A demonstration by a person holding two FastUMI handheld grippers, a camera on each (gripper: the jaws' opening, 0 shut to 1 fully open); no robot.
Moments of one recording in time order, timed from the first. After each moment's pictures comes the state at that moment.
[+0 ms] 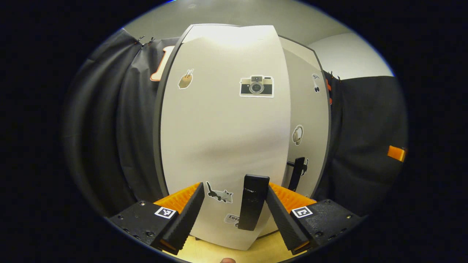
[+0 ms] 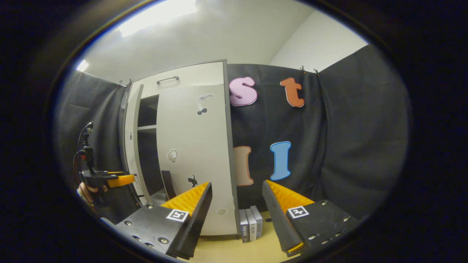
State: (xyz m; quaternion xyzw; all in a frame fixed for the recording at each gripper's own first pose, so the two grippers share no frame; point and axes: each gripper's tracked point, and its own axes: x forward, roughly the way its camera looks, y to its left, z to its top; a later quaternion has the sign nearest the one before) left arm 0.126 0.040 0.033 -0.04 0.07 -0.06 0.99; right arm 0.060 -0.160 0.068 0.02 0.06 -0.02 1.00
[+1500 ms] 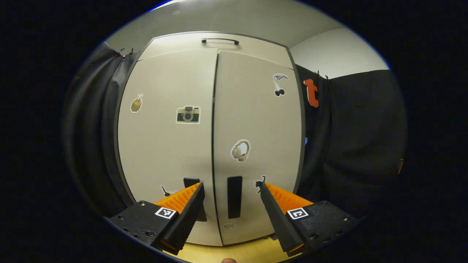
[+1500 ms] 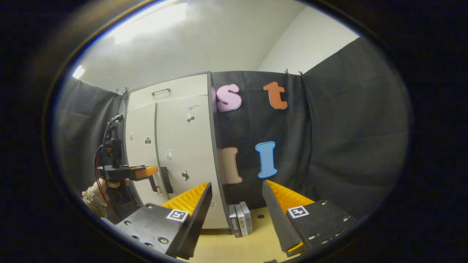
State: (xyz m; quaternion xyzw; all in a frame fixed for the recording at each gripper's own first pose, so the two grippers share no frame) left arm 0.119 -0.094 0.081 -0.03 0.04 -0.08 1.00; right arm -0.019 -0.216 0.081 0.04 0.04 -0.02 1.00
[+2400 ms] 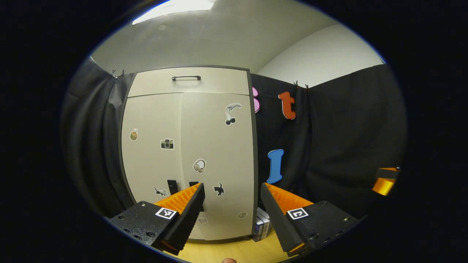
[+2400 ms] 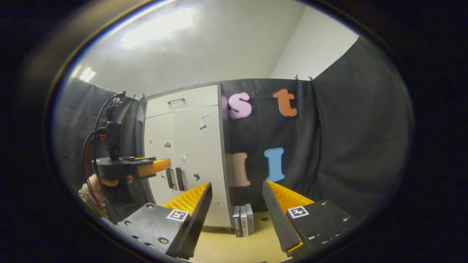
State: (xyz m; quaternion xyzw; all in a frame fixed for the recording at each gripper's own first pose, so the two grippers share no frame) left arm 0.002 -0.184 0.147 0.00 -0.01 -0.09 1.00; right arm -0.062 -0.231 0.098 0.04 0.02 0.05 1.00
